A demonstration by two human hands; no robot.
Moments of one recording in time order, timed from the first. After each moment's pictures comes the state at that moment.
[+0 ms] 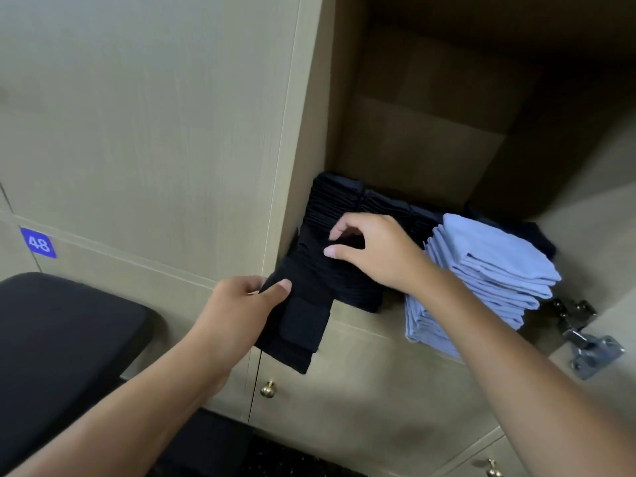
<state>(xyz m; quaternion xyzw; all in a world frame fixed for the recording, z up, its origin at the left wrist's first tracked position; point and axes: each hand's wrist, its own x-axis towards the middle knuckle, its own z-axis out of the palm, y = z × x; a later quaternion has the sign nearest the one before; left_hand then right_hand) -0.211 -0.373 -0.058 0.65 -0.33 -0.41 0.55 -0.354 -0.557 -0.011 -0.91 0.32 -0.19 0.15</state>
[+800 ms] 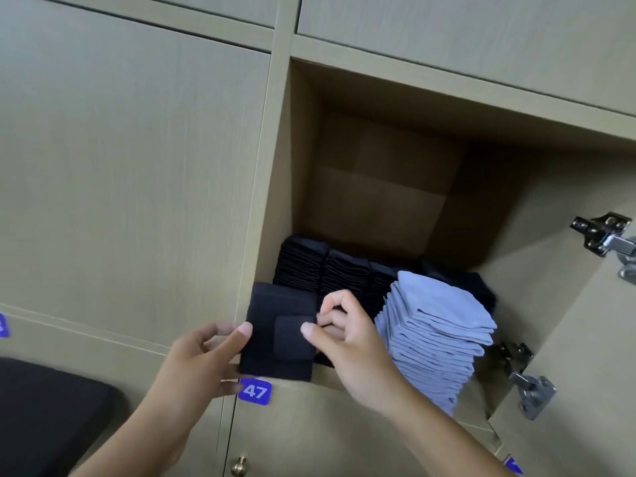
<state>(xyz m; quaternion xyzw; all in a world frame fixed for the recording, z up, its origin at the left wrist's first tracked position) -0.201 -0.377 -0.044 0.59 -0.27 -0.40 0.64 -0.375 -0.476 -0.020 -0.75 0.34 -0.35 0.45</state>
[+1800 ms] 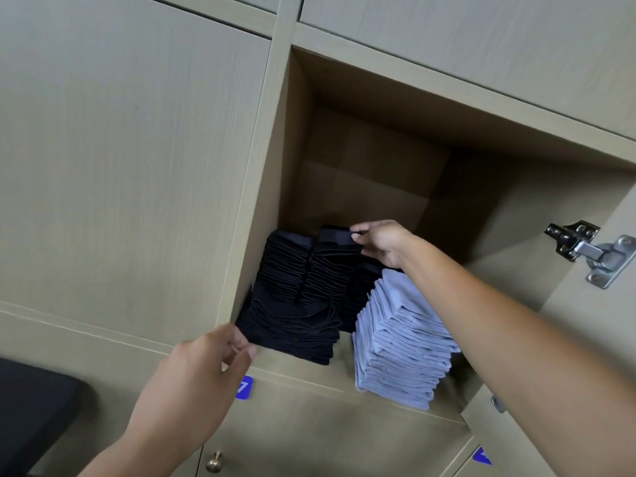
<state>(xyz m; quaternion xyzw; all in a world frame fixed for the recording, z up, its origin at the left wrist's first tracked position) -0.210 -0.376 -0.061 0.73 -0.51 -0.15 0.43 -0.377 -0.673 0.070 -0.64 0.52 -0.33 0.45</state>
